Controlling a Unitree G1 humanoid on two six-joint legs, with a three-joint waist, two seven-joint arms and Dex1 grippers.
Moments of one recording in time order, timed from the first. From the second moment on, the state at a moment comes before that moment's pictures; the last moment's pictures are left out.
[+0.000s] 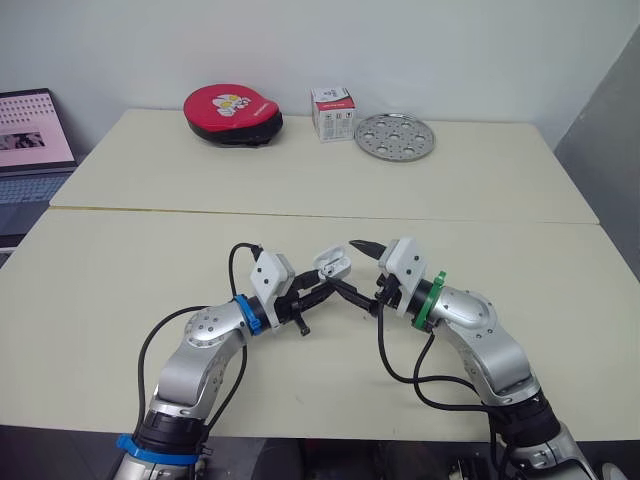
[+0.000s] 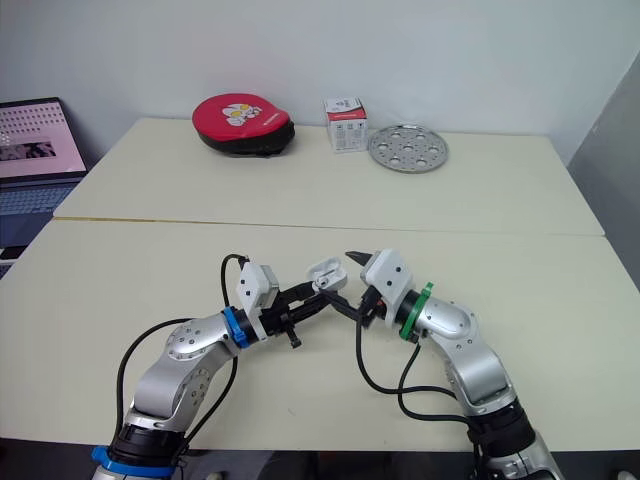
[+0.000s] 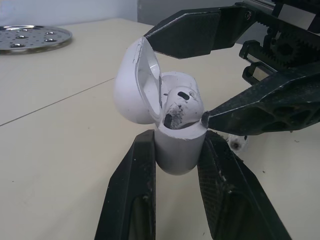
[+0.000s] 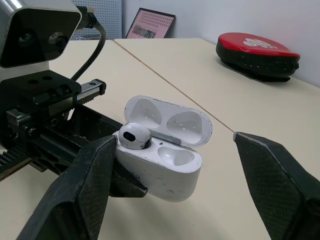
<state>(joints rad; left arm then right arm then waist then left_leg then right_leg) -0.20 0.39 -0.08 -0.18 -0.35 0.26 -0.79 -0.32 -0.28 0.26 -0.29 0.14 0.29 0.63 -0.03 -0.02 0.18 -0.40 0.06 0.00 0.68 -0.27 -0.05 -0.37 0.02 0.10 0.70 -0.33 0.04</state>
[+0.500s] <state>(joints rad) -0.16 0.39 -0.07 -0.17 -0.35 0.25 -0.76 -0.20 -0.56 -0.02 -0.47 0.37 0.44 0.74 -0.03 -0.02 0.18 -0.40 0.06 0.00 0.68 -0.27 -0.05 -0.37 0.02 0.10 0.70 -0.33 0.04</state>
